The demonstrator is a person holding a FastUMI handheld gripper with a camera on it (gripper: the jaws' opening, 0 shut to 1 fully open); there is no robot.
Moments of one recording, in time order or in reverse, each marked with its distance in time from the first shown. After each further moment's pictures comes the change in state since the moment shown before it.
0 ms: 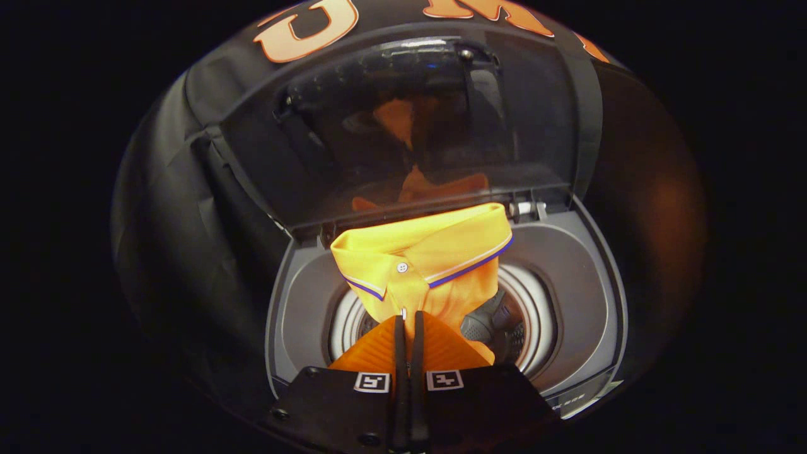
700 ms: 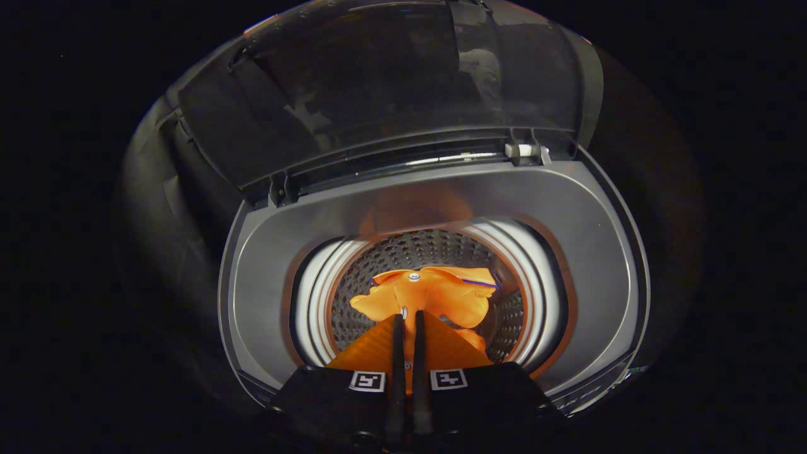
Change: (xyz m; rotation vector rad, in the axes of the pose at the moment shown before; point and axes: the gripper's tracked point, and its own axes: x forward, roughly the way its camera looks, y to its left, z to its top) arm 0.033 -0.019 -0.036 0.038 0.156 -0.084
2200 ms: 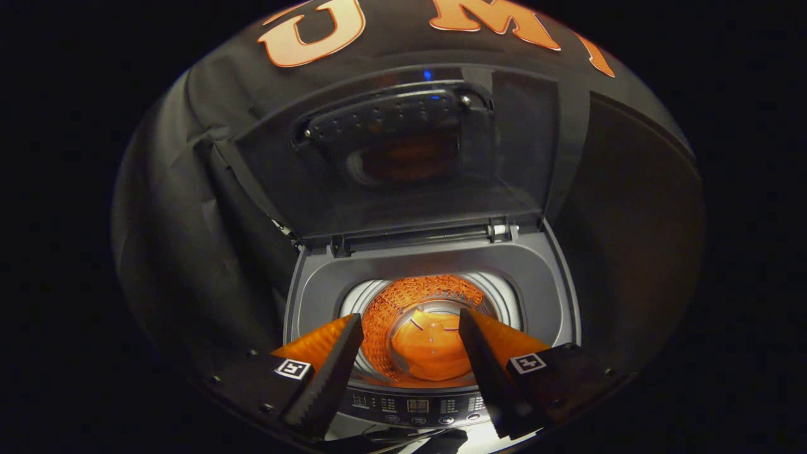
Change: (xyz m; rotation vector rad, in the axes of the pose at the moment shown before) arm -0.114 0.014 0.069 -0.073 -0.180 0.036
